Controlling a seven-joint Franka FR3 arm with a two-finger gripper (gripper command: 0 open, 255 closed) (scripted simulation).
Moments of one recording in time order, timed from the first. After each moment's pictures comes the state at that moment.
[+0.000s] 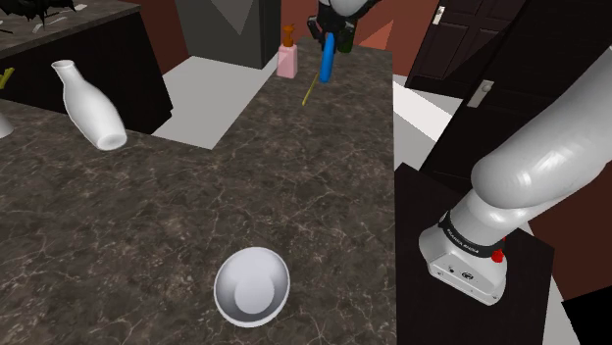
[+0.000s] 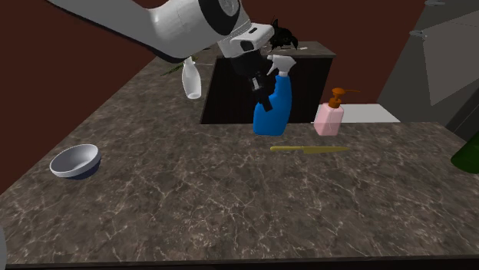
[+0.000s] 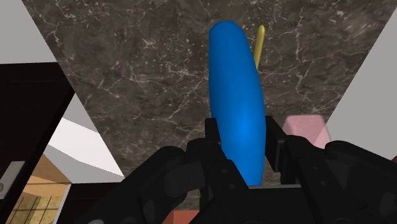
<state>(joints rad) -0.46 -0.02 0.34 -2.05 -0.48 2.25 1.22</state>
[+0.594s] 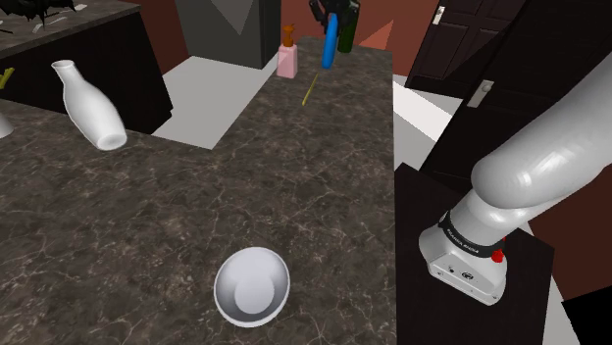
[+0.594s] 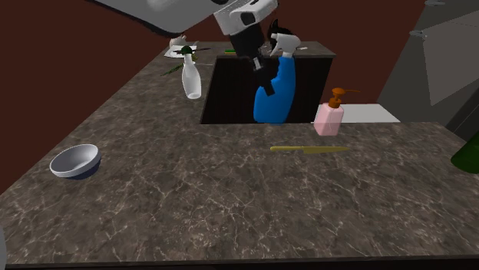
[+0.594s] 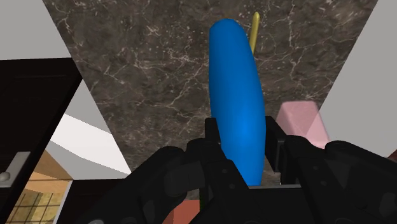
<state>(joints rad) -0.46 -0.05 0.34 -1.96 -0.44 2.15 1.16</state>
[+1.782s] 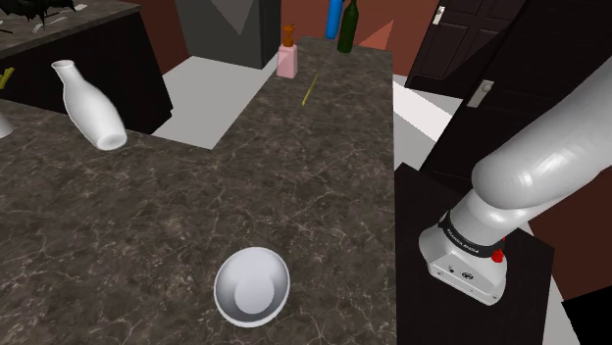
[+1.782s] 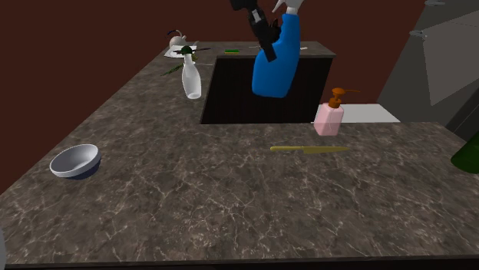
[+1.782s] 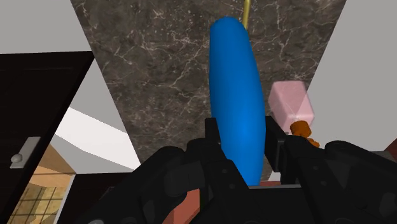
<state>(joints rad) -0.45 -0.07 0.35 -1.76 -0.39 1.94 1.08</state>
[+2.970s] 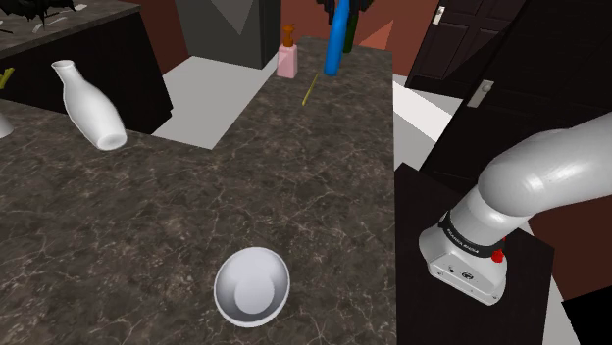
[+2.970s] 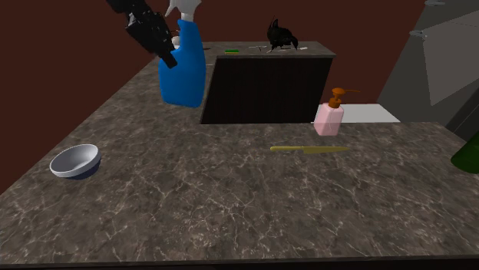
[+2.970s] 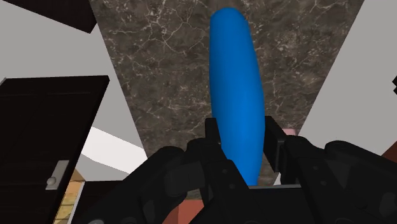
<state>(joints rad) -0.29 -0.51 0.48 -2.11 -0.22 1.80 1.27</state>
